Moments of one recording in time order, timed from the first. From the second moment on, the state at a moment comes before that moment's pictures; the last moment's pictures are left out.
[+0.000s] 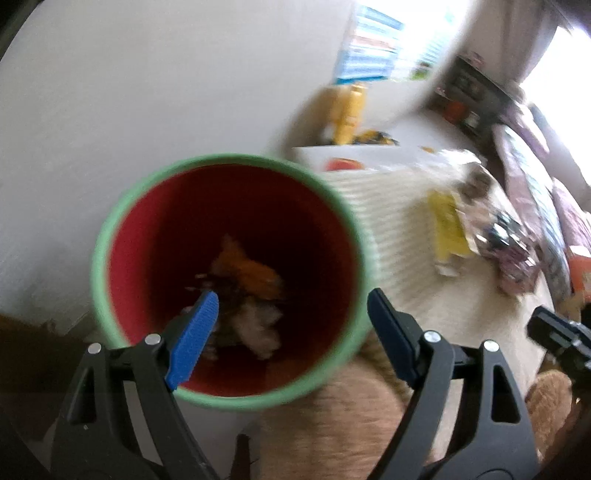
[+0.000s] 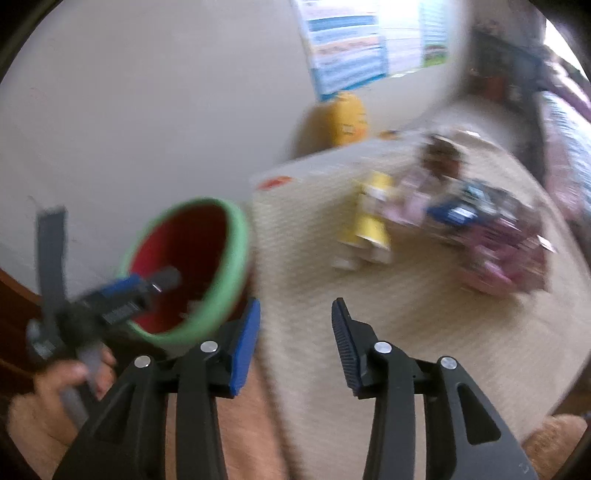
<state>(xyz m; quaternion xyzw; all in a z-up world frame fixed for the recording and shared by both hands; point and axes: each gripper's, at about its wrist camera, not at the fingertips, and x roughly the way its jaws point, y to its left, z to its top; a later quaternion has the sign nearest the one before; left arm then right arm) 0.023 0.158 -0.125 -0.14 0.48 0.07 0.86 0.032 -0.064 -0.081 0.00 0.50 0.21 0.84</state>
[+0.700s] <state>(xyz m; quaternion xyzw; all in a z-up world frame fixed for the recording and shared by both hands) 0.187 -0.033 -0.188 0.04 0.58 -0.04 0.81 0.000 -0.190 -0.101 0.12 0.51 0.13 0.84</state>
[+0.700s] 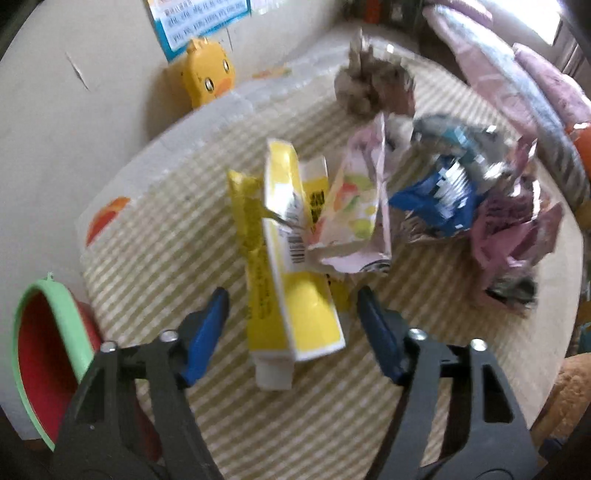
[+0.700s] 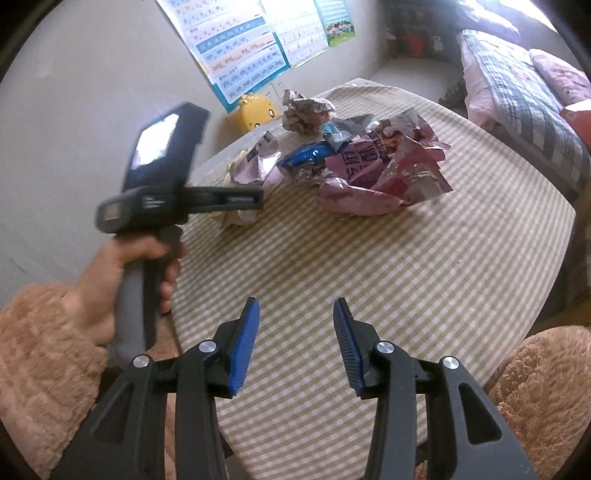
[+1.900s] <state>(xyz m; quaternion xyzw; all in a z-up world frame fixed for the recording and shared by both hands) 0.033 -0.019 -0.171 -0.03 0.57 -0.14 0.81 0.052 -0.275 -0.120 0.23 0.50 -0.01 0.84</state>
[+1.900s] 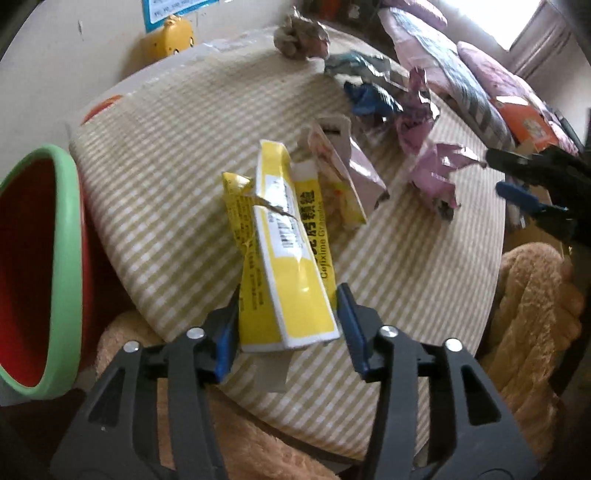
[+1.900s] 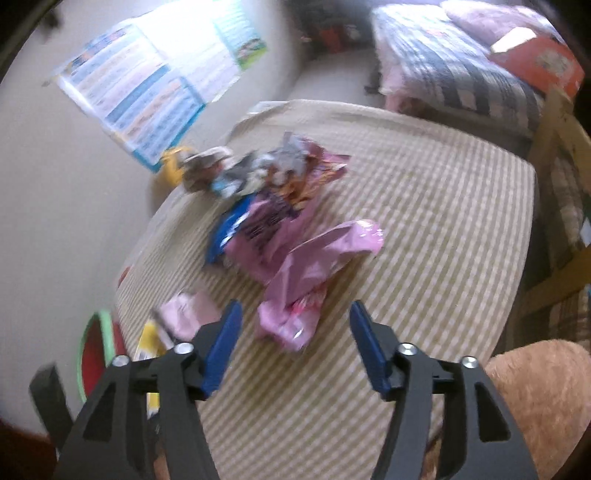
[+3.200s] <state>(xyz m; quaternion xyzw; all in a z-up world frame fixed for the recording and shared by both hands) 0.052 -0.036 -0.189 0.01 0.58 -0.09 0.81 0.025 -0.241 -0.117 0.20 0.51 0.06 0.84</state>
